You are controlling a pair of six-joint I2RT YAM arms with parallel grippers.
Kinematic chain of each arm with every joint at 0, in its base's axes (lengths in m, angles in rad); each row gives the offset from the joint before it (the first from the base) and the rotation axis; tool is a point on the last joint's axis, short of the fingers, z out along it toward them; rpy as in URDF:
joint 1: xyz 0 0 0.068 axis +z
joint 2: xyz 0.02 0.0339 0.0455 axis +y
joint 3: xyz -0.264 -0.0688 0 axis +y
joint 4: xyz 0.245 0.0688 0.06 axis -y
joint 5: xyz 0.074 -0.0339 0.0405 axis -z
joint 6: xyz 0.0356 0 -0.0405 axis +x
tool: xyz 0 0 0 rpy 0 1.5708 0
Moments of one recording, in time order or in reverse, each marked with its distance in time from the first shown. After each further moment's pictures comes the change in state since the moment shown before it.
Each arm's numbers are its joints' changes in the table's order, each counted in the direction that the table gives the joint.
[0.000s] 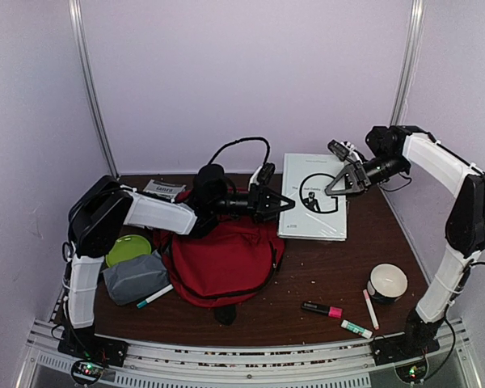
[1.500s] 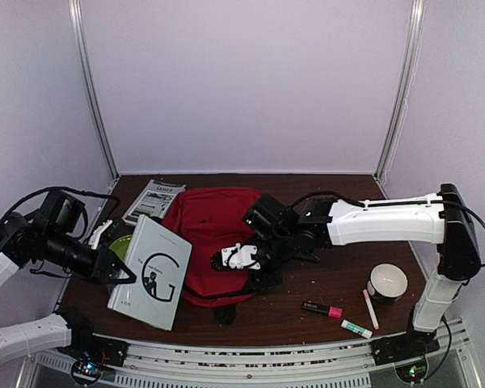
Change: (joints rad) left arm 0.304 -1.435 0.528 -2.070 -0.427 0.817; right arm 0.913 0.005 0.316 0.690 0.904 -0.140
